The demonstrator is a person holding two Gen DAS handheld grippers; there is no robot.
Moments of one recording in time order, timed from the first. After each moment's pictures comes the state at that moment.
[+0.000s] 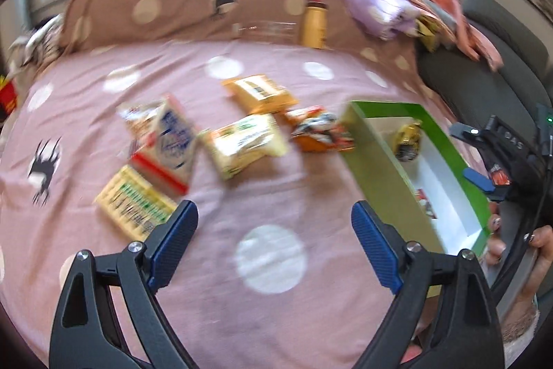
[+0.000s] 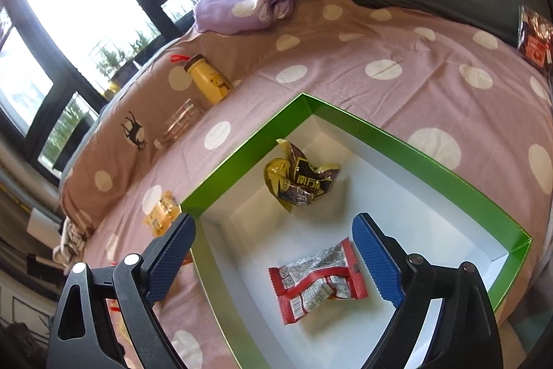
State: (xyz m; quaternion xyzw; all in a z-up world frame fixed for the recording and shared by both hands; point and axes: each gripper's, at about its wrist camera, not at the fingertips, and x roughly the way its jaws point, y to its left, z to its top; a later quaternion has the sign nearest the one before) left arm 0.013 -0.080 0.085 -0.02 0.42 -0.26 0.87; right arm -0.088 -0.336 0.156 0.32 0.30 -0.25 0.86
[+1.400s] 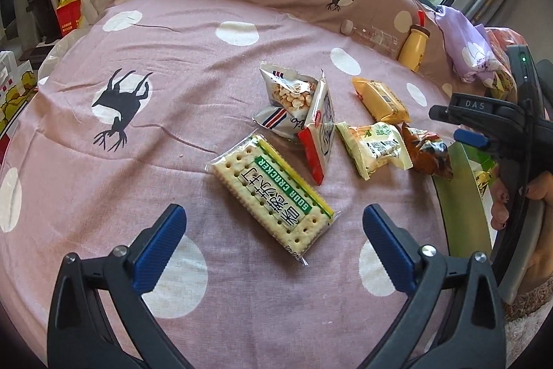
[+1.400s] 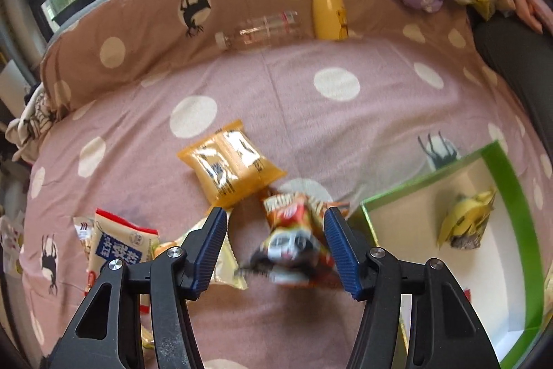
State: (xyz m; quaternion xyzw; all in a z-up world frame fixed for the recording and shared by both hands) left arm 0.052 0.022 0.055 -0.11 0.47 -0.14 0.86; right arm 0.097 -0.212 0.144 0.11 0.47 -0.19 0.86
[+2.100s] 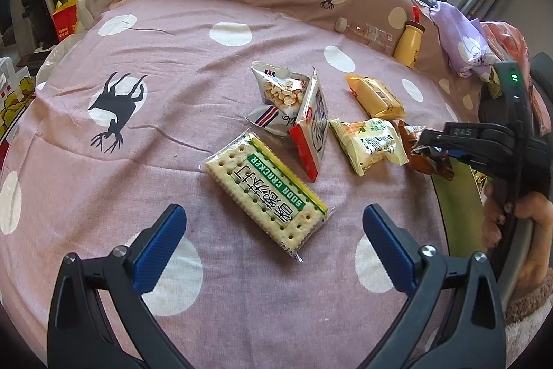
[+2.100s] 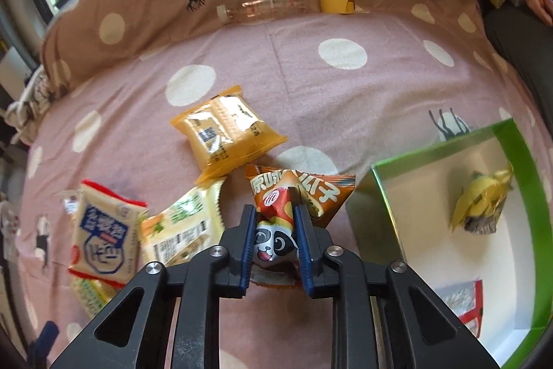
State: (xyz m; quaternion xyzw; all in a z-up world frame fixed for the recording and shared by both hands) left arm 0.048 0.016 0.058 -0.10 0.47 -0.15 0.86; right arm 0.089 -0.215 0.116 0.12 0.50 -0.16 0.84
